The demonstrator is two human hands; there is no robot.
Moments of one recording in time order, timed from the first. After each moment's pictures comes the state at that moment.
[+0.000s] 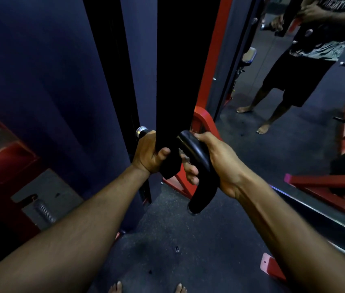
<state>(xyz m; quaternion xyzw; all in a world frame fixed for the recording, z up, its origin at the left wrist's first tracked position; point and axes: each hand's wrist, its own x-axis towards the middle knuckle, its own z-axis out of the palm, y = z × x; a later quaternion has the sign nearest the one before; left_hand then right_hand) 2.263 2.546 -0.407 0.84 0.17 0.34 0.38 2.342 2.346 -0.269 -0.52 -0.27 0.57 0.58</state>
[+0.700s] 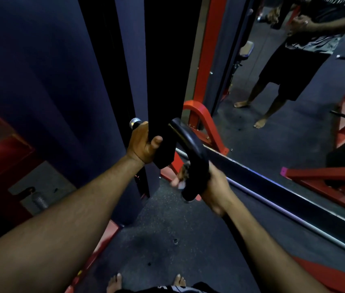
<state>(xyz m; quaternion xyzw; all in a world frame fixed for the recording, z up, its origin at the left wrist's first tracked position) 2.256 2.533 -0.384 0.85 0.15 0.40 0.31 2.327 2.314 -0.354 -0.50 -0.24 0.51 0.66</state>
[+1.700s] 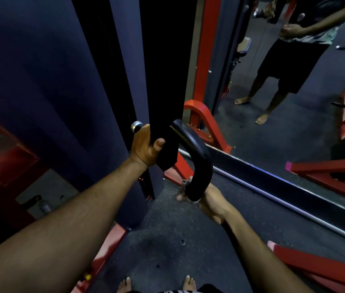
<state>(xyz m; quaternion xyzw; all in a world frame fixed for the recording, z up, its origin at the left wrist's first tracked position) 2.256 2.540 -0.388 0.86 0.14 0.39 0.30 2.318 2.310 -0.399 -0.56 -0.18 0.53 0.61</state>
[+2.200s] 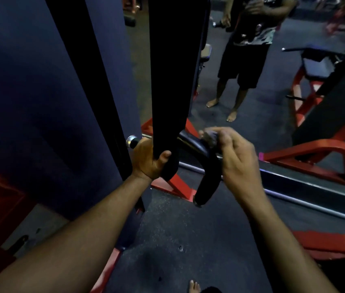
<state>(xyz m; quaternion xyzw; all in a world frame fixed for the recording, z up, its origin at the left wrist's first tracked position) 2.262 2.536 -0.383 0.86 0.08 0.44 0.24 2.310 2.322 -0.279 -0.76 -0.34 -0.01 0.56</state>
